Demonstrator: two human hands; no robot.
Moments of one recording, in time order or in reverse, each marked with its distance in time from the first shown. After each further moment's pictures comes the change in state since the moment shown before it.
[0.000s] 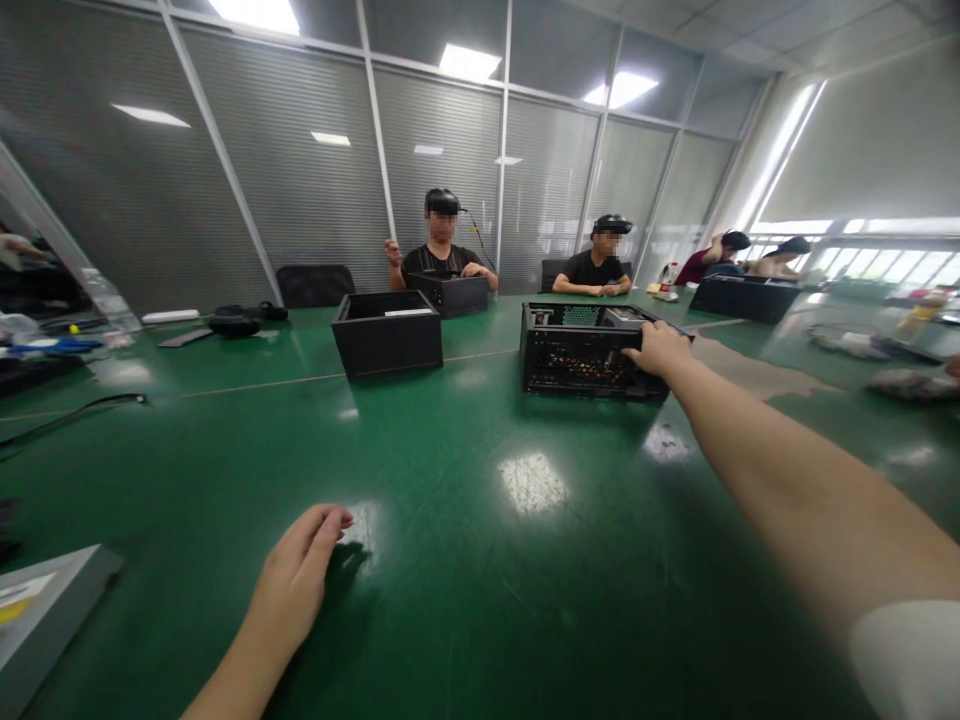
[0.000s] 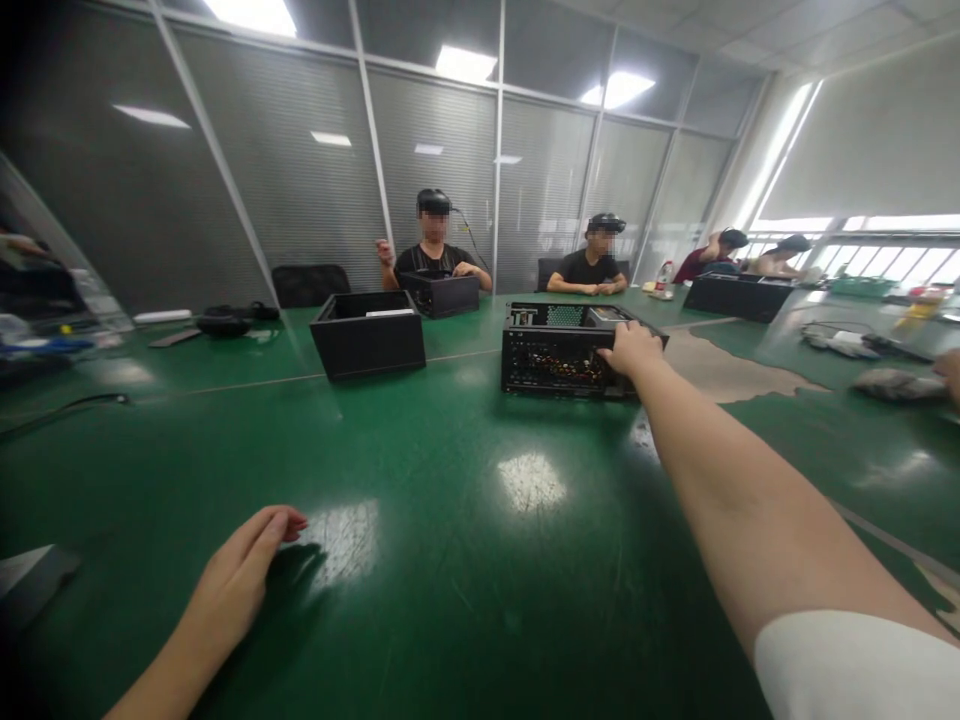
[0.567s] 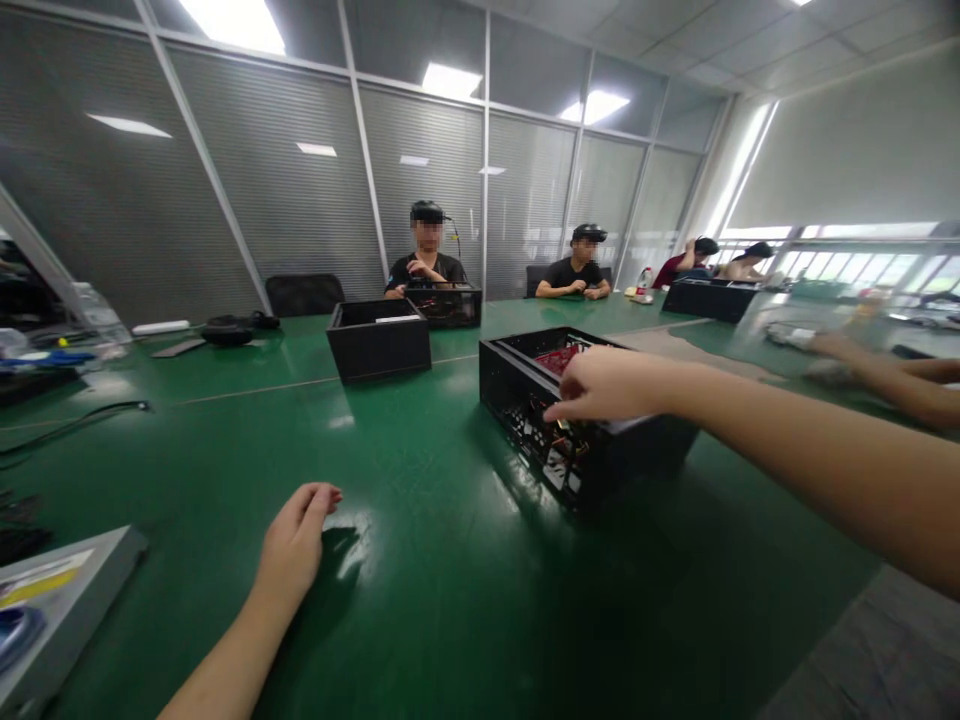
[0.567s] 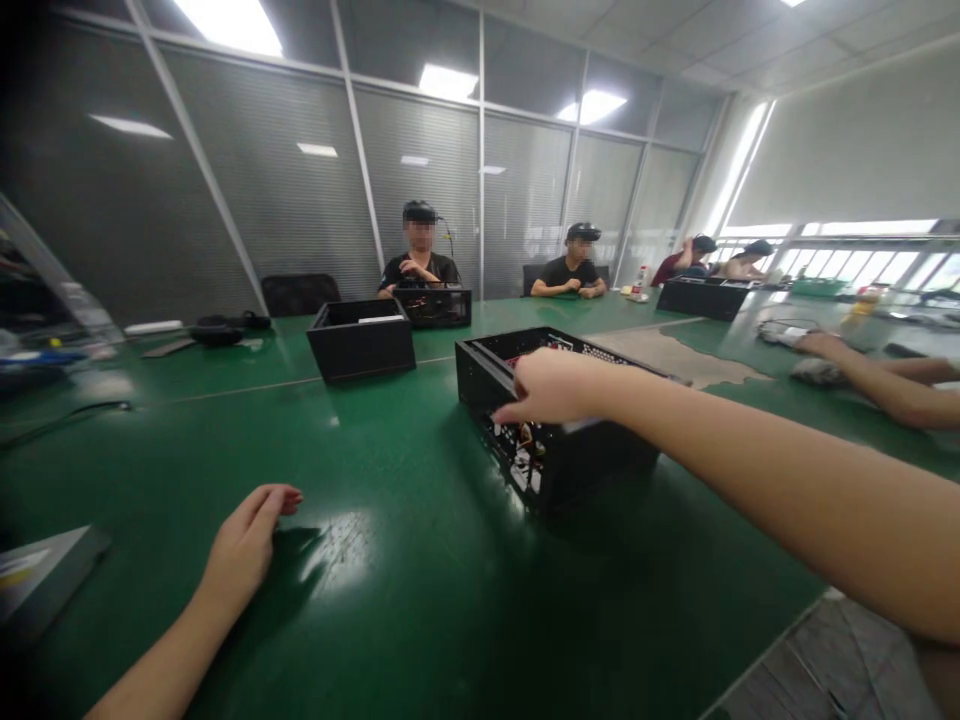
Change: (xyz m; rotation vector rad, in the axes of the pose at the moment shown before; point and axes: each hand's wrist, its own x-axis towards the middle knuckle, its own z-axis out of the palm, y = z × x) left_hand -0.001 -0.005 -0.004 -0.132 0.083 0.008; right_hand -0.176 -0.076 -0.185 -0.010 -0.285 -0.678
